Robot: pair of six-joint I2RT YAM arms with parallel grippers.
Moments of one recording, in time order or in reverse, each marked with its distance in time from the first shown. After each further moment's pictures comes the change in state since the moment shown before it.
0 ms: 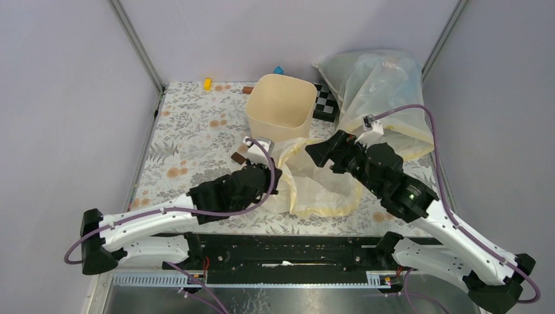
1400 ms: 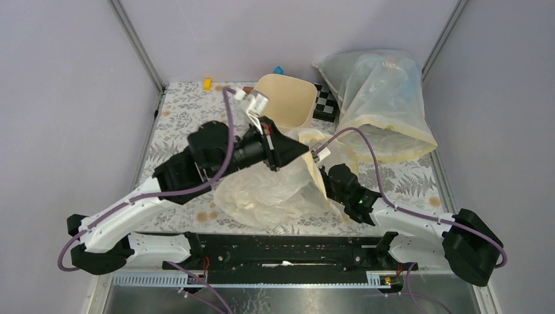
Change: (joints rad) left arm 0.097 0.036 0.497 -0.089 0.581 -0.081; right arm 0.047 0.270 -0.488 0.707 -0.286 -0.468
